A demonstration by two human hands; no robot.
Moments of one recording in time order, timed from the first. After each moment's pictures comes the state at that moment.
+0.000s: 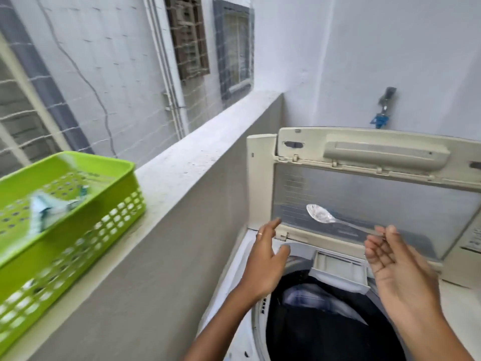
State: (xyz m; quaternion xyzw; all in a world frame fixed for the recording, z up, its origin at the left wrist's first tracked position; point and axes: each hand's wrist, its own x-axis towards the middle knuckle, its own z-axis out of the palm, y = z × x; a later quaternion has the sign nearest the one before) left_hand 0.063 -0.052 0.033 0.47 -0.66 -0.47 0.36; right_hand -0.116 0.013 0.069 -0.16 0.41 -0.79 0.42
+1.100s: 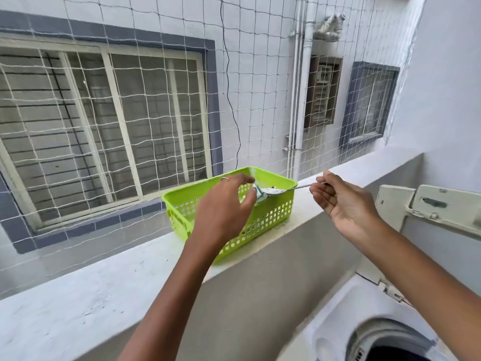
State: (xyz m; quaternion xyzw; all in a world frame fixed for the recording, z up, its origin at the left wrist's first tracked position) left_hand 0.290 0.062 0.207 0.72 -0.58 0.05 0.36; right_hand 0.112 -0.027 0.214 -0.37 0.31 -0.58 0.65
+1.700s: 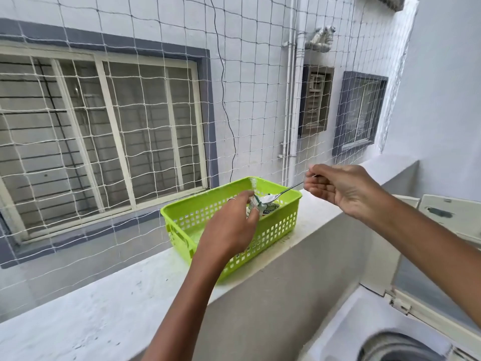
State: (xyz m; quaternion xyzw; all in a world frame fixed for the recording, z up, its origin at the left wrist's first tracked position) left_hand 0.305 0.038 0.194 0.72 -0.61 -0.04 0.33; right_hand 0.128 -0.047 0.256 -0.52 0.37 -0.48 0.60
